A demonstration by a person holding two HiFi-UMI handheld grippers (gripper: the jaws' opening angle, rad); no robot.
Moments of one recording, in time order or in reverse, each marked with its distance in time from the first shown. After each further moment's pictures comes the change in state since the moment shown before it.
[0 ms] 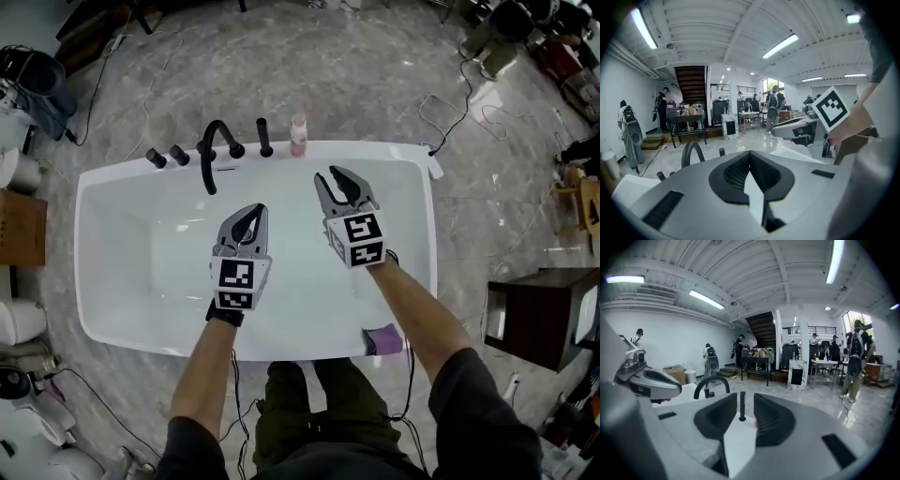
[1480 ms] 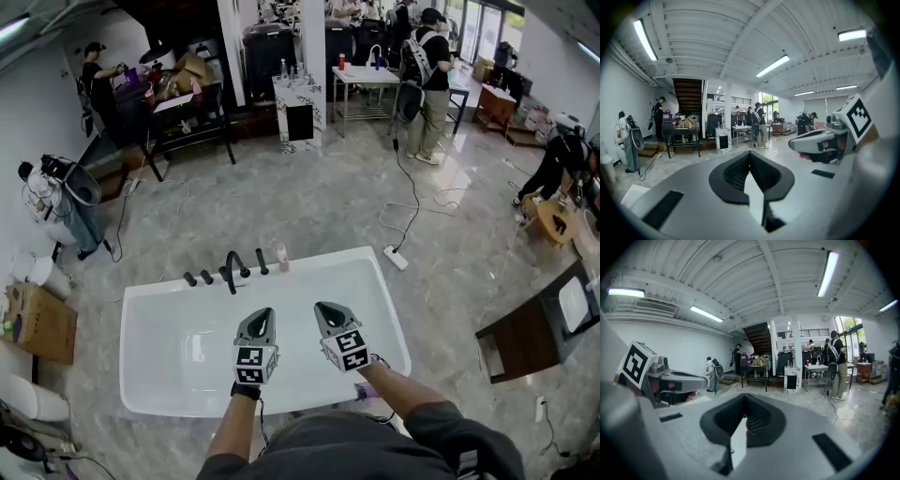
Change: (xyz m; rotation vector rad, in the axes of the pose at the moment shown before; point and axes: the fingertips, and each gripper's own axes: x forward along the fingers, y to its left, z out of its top) left arm -0.201 -0.106 0.173 0.001 -0.130 -0.072; right arm -0.280 0.083 0.130 0.060 -0.065 -0.036
